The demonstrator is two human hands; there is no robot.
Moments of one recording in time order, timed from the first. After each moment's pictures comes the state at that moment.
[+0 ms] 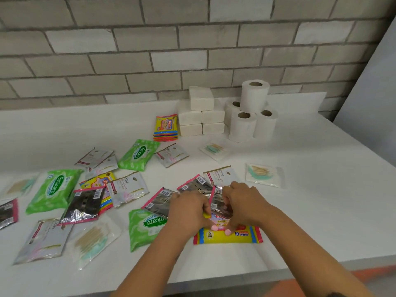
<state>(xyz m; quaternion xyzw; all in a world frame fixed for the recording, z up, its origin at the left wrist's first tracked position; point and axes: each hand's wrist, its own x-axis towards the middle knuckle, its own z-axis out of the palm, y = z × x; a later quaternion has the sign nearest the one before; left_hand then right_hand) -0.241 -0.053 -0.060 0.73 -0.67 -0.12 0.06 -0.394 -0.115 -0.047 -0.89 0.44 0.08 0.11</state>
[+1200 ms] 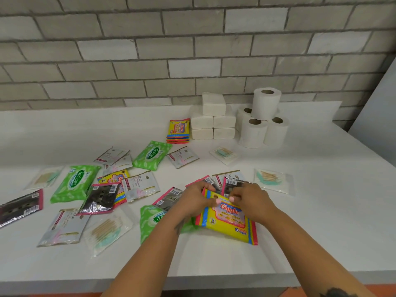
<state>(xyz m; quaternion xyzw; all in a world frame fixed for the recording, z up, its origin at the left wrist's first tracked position) -0.228 -0.065 -0.055 0.69 -0.48 -0.43 0.33 -0.394 -0.130 -0.063 -0.86 0.49 -0.04 0.15</state>
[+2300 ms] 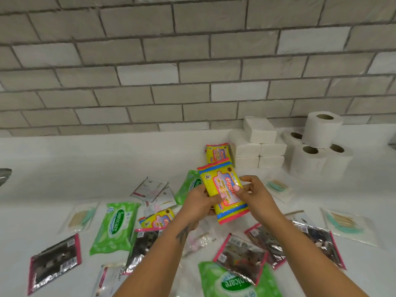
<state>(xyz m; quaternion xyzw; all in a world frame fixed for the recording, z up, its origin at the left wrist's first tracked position) -0.062 -0.115 -0.038 0.56 -0.38 -0.52 0.52 -0.216 -0.168 -0.030 -0.63 0.46 -0.36 0.51</state>
